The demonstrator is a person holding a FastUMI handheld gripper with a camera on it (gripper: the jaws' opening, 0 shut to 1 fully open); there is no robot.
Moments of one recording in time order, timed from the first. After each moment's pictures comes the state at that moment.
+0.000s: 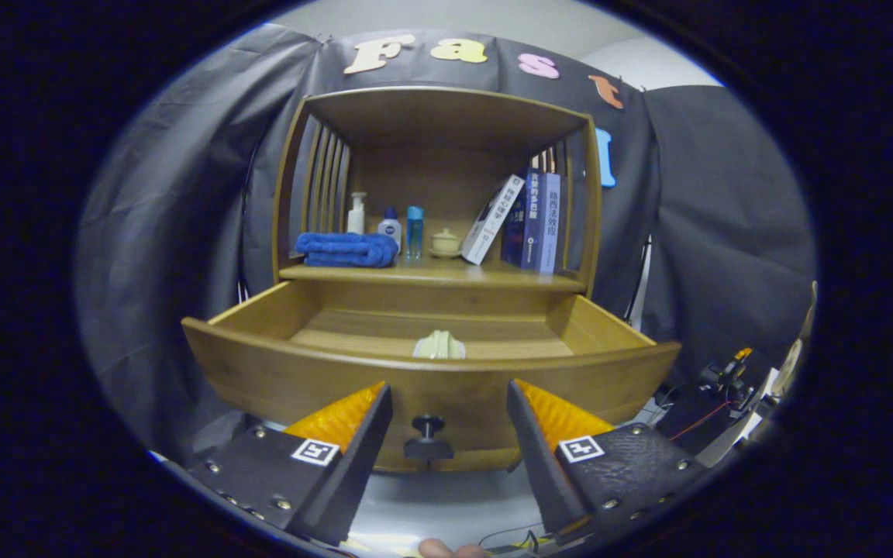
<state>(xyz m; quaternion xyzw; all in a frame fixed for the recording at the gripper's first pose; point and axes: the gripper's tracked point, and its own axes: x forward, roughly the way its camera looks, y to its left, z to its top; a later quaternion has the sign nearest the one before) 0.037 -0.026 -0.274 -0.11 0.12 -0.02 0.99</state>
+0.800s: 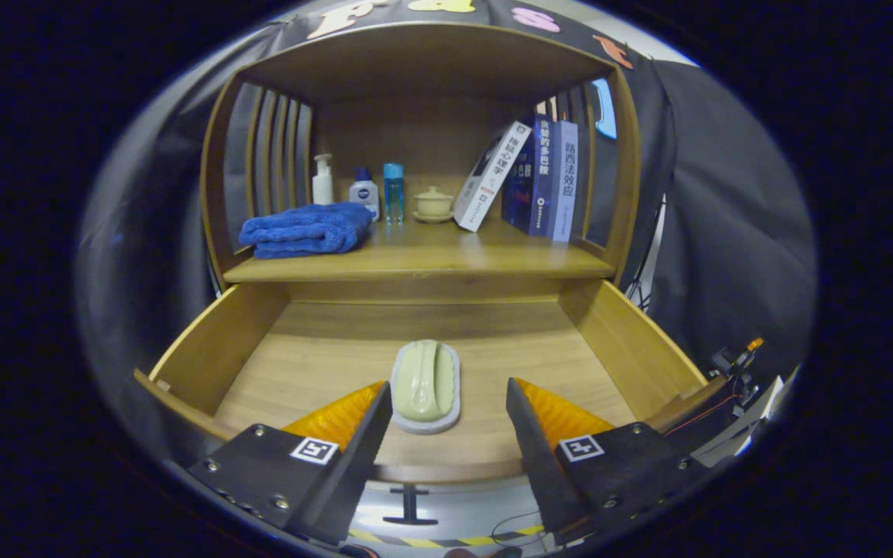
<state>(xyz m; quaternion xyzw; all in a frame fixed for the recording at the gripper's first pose) 0.147 -0.040 -0.295 -0.08 0.26 -0.04 0.96</state>
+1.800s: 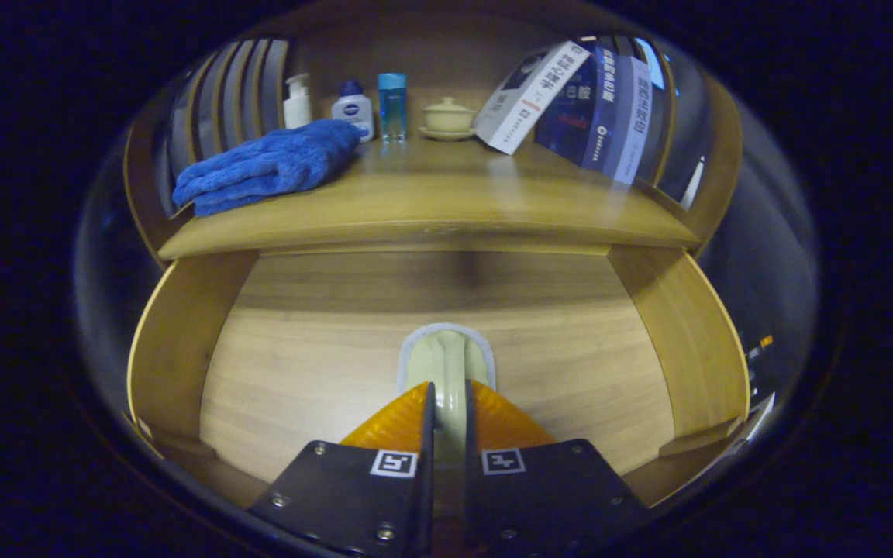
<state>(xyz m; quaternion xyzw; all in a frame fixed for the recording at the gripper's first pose) 0.195 -0.012 -0.359 -0.12 0.41 -0.02 0.90</state>
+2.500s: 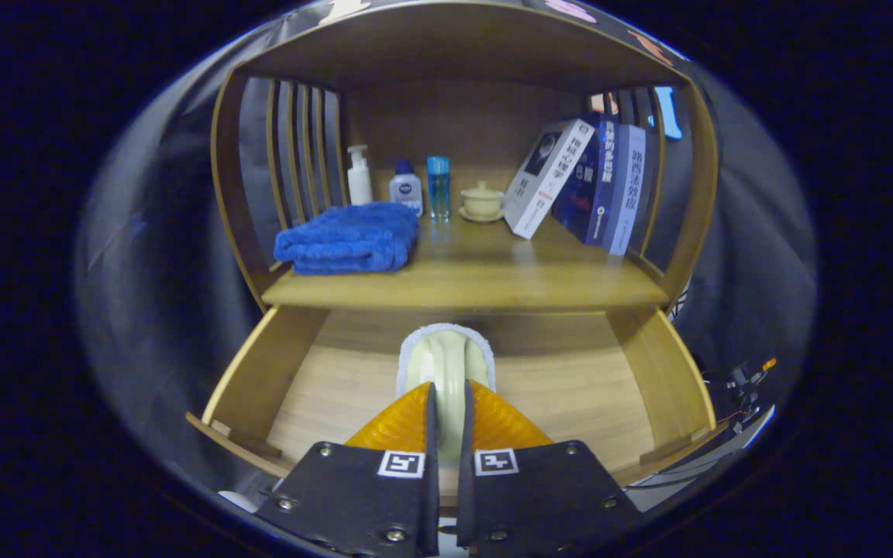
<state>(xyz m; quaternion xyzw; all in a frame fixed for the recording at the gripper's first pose) 0.165 0.025 -0.238 -0.09 0.29 0.02 0.95</state>
